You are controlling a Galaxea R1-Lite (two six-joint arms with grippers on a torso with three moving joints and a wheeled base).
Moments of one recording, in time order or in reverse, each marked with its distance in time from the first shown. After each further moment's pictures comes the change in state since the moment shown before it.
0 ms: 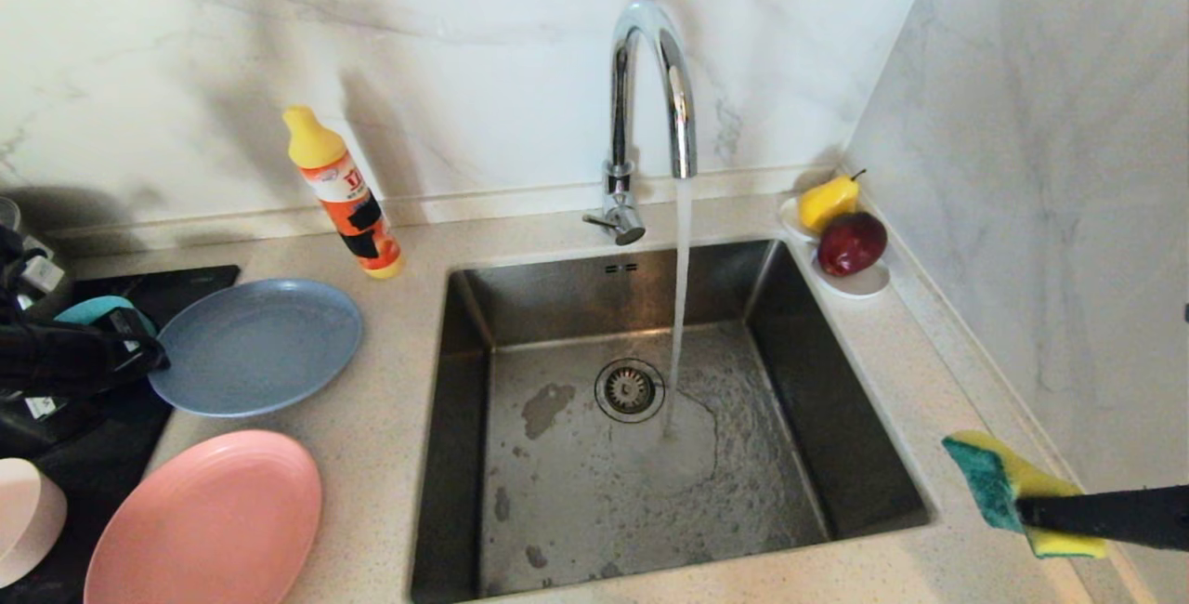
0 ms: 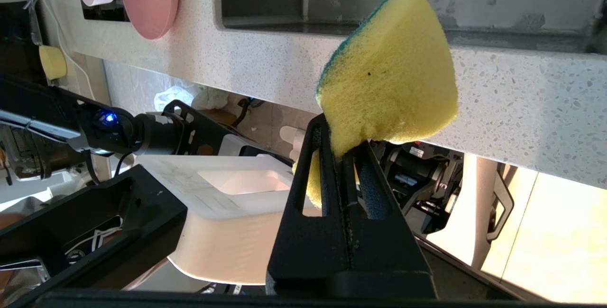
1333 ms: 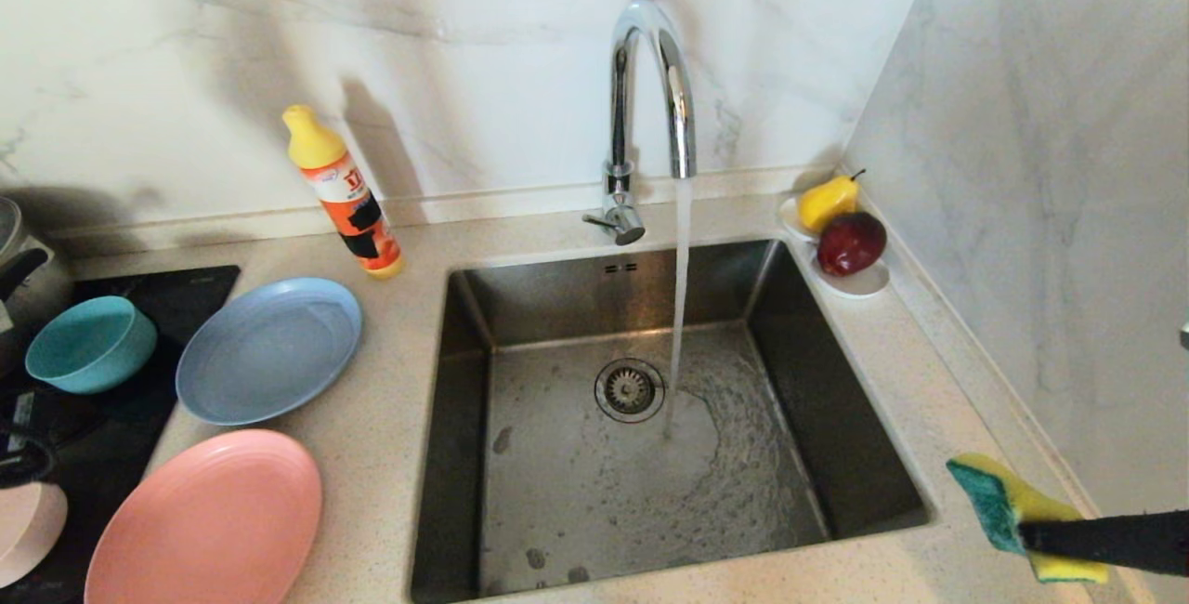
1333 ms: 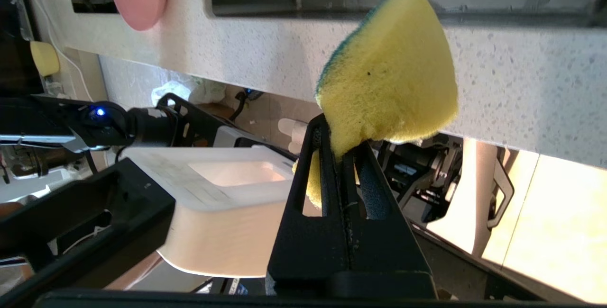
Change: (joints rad) left arm 0.040 -0.270 -0.027 0.663 0.212 0.434; right arm -0.003 -0.013 0.043 0.002 -0.003 0.003
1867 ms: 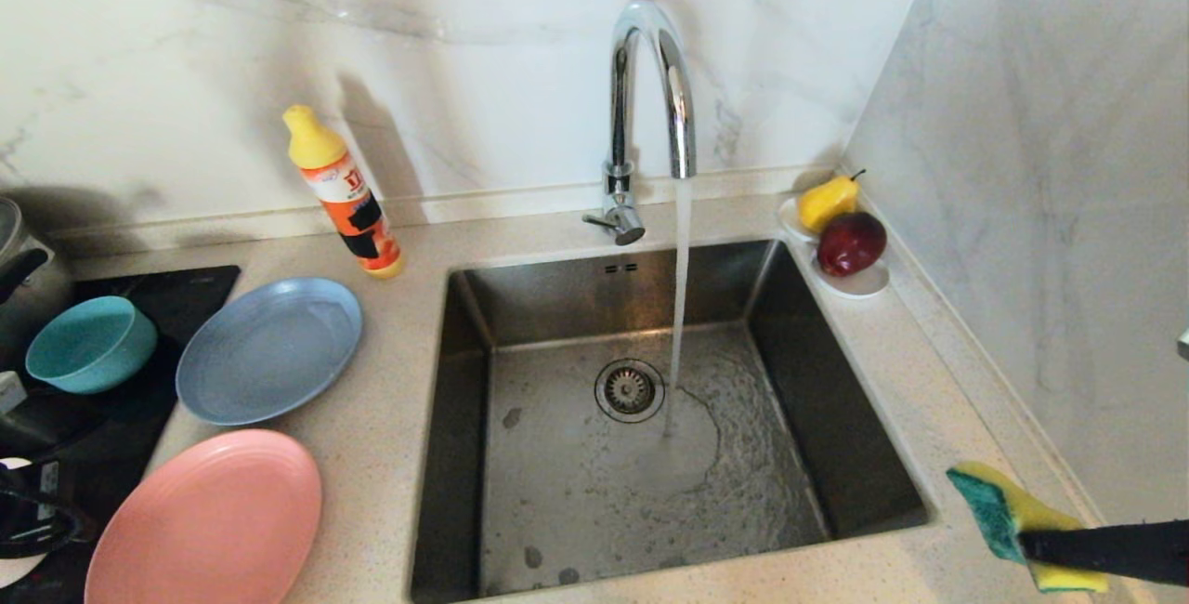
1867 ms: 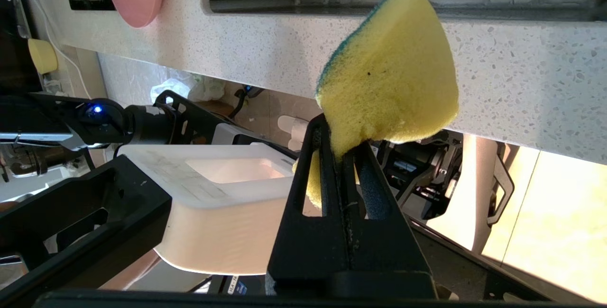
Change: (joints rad) left arm 0.020 -0.005 0.273 -0.260 0.038 -0.077; right arm 0.000 -0.003 0.014 -0.002 0.001 -0.001
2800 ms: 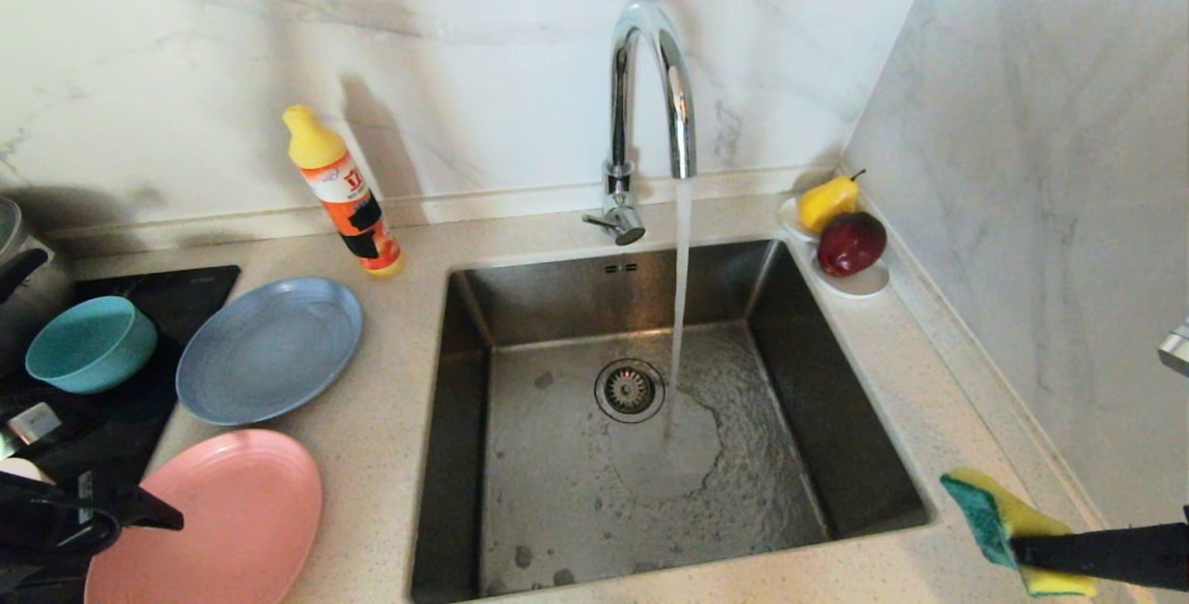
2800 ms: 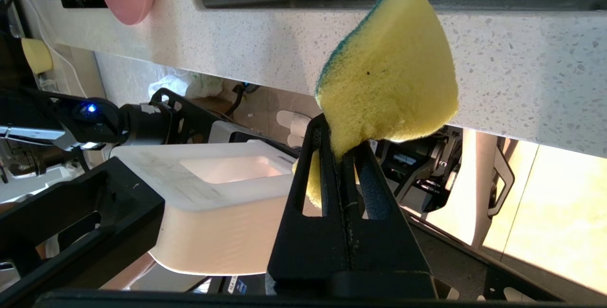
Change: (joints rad) left arm 0.044 0.106 0.059 -0.060 -0.259 -0.071; right arm -0.002 0.017 0.011 -0.001 -0.003 0.003
